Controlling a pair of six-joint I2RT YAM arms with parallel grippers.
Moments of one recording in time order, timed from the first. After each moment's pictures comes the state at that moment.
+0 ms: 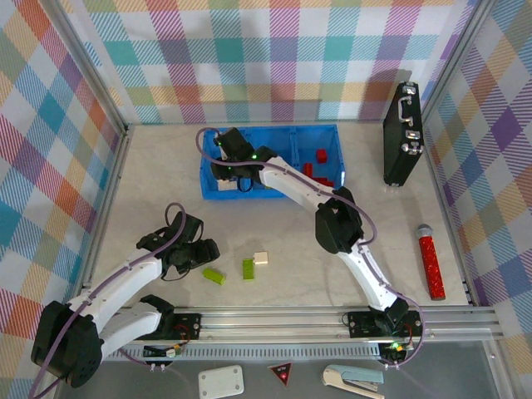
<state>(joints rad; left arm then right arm) -0.43 0.99 0.55 -0.74 0.05 -0.79 0.83 2.43 2.31 -0.64 0.02 0.35</state>
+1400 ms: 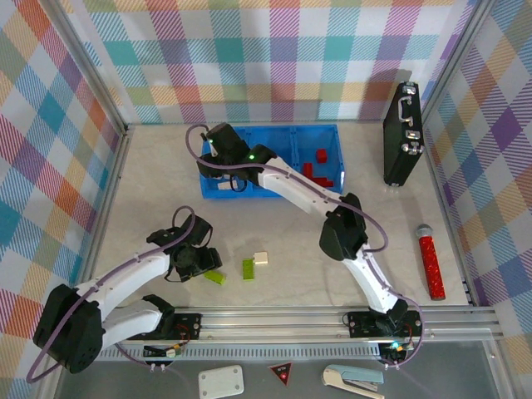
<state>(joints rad) -0.54 1.09 0.58 -0.84 0.06 -0.88 0.90 2.28 2.29 -0.67 0.06 0.32</state>
